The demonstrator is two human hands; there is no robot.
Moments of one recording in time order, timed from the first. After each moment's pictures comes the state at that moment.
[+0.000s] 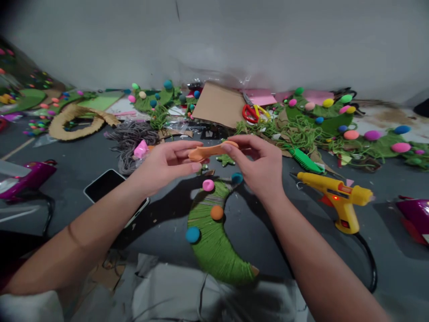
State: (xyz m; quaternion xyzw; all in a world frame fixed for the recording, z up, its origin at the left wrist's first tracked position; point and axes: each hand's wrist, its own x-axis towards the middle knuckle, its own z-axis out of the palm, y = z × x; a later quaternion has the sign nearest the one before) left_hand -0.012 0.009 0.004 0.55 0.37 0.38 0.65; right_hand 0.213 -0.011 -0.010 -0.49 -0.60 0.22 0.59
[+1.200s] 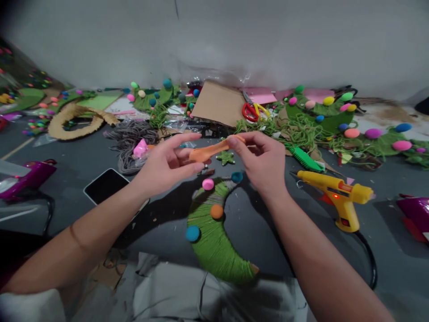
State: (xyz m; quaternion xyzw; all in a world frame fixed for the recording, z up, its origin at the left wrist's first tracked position) left_hand -0.007 0.003 0.001 0.60 0.34 0.39 0.61; right_hand 0.219 -0.009 -0.005 -0.53 -0.58 0.21 0.58
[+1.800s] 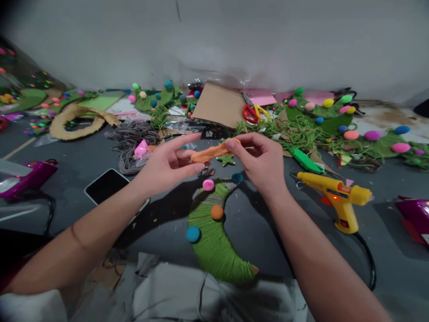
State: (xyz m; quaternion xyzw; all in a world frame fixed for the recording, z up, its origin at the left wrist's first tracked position) left_hand -0.010 0.006 0.001 0.61 0.35 0.38 0.60; right_hand 0.222 -0.006 -0.005 -0.51 -0.60 0.25 0.57
